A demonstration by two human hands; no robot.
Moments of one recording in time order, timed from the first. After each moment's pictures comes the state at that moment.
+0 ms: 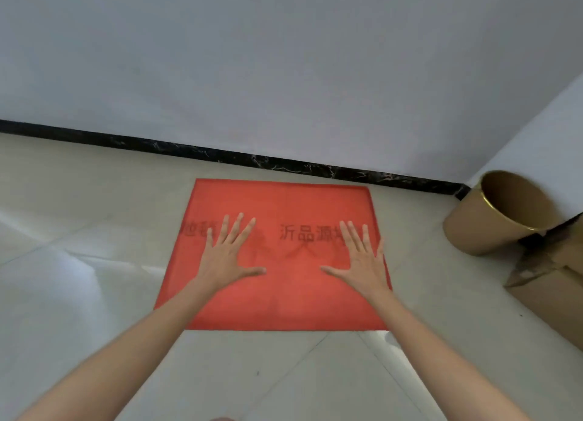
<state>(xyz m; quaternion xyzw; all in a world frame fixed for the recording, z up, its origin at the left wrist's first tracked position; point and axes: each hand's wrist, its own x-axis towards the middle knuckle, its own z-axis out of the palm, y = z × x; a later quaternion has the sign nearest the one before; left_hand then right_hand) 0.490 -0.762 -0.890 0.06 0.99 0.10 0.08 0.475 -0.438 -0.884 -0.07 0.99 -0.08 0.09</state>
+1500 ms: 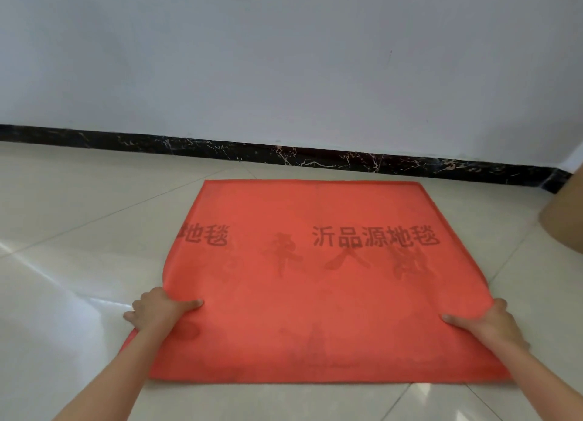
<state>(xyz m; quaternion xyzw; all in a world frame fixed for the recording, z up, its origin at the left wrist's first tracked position) 0.492 -0.932 -1.168 -0.43 0.88 0.15 0.08 0.470 -0.338 -1.155 0.39 0.88 -0.24 0.10</state>
